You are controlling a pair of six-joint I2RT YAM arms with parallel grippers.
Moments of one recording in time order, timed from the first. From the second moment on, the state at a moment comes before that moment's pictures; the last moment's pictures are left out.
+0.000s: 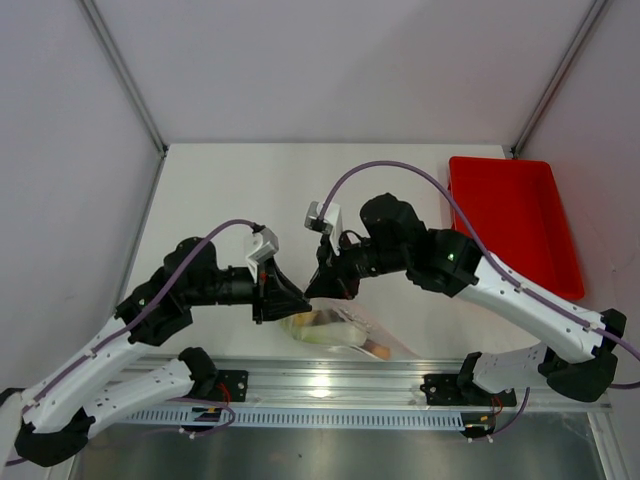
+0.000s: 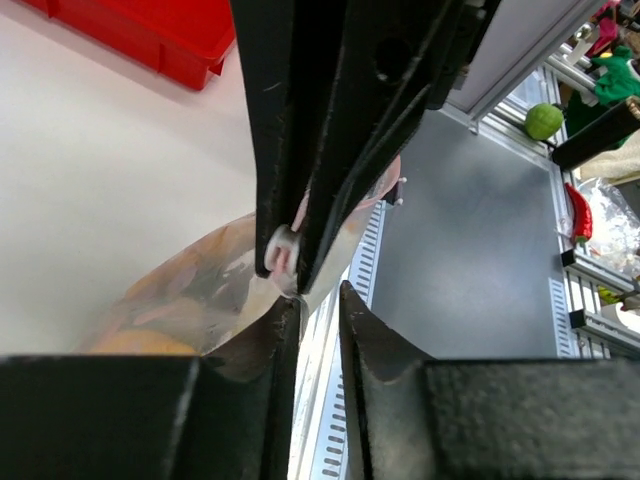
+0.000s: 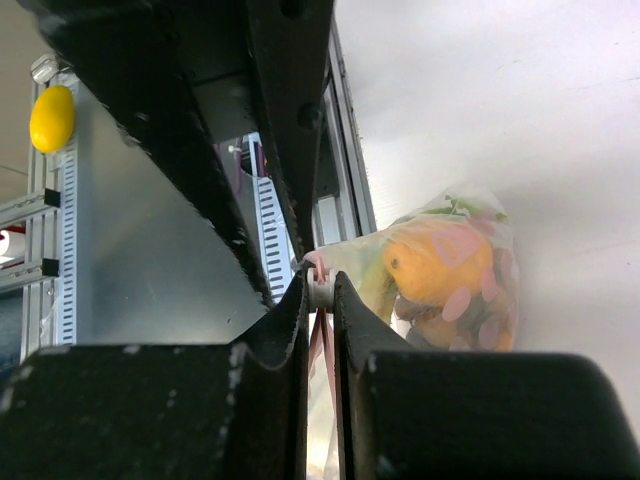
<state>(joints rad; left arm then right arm) -0.85 0.71 0.94 -0.46 0.58 -0.29 1.06 1.29 1.47 -0.65 -0.46 0.12</state>
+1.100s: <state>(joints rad) -0.85 0.75 0.93 -0.42 0.50 -0.29 1.01 1.28 1.47 -0.64 -0.51 0.15</state>
